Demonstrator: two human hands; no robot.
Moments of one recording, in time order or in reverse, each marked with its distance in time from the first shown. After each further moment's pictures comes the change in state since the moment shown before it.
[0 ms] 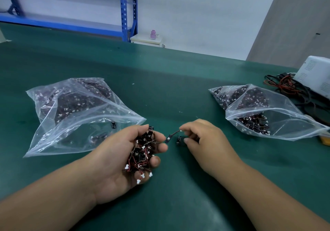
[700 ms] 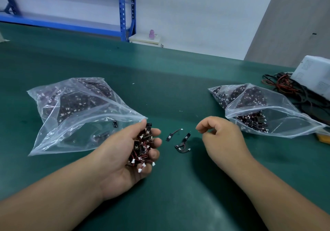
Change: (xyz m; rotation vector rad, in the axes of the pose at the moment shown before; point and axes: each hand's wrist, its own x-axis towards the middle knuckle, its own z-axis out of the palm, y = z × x) left_hand -0.009 0.004 0.010 -0.166 0.152 -0.026; right_hand -0.005 0.004 -0.014 0.132 0.199 0.287
